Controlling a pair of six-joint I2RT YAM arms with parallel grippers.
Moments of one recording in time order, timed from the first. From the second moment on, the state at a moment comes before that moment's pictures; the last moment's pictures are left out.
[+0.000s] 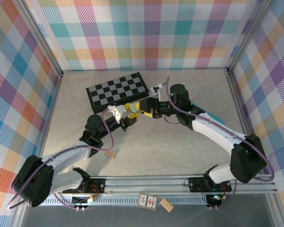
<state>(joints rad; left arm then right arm) -0.57 1.14 0.46 0.80 0.39 0.06 0.61 1.42 1.01 0.12 -0.84 0.99</state>
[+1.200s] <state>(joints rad) -0.58 0.99 0.46 0.41 0.38 0.17 0.57 1.47 0.92 0.06 -0.62 0.91</state>
